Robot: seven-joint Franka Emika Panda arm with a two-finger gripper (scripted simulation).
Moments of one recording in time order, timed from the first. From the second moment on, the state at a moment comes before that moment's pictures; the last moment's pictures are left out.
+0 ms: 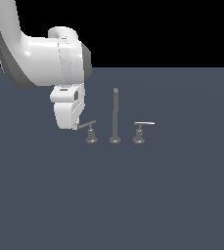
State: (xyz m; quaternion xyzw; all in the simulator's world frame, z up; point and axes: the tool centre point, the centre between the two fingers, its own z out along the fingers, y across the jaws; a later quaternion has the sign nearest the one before) arm 0.015 0.133 0.089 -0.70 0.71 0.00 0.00
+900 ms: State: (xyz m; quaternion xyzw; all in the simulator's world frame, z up) arm -0.012 0.107 0.089 -0.71 0.70 0.00 0.01
